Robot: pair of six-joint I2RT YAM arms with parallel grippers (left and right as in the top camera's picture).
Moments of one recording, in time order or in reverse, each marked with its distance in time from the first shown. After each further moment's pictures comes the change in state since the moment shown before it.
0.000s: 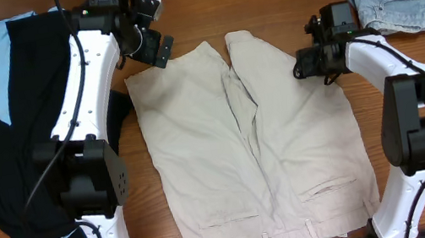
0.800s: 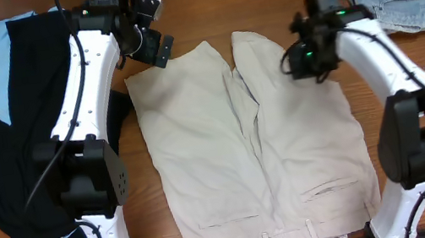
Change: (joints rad) left arm 0.000 0.000 0.000 0.006 0.000 0.000; right arm 0.145 -0.076 0.189 -0.444 -0.034 0.025
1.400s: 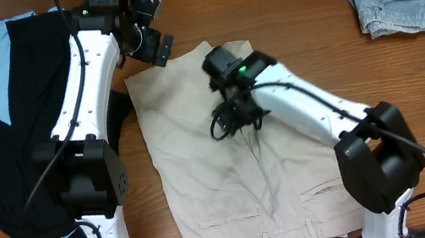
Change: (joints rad) left arm 0.000 0.000 0.000 0.010 0.000 -0.001; right arm 0.413 -0.004 -0.003 -0.084 0.154 0.131
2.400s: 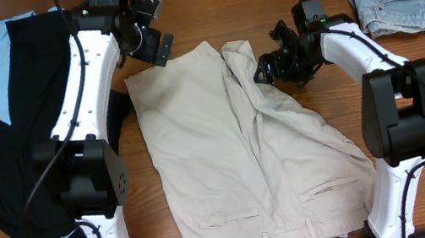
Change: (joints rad) left arm 0.000 0.000 0.000 0.005 0.000 0.000; right arm -0.452 0.183 0.014 0.269 -0.484 -0.136
